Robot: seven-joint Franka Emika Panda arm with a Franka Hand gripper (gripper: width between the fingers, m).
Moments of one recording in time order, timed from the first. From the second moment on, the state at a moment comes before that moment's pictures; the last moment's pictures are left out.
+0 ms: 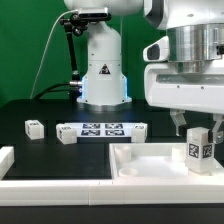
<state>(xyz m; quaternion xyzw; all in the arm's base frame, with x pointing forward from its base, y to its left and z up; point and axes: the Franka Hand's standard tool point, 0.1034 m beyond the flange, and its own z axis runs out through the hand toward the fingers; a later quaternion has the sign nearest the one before) 0.622 0.119 0.083 -0.90 0.44 -0.03 0.05</state>
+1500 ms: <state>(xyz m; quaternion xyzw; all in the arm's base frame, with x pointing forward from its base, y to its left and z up) 0.622 0.127 0.081 -0.98 -0.18 -0.05 0.00</state>
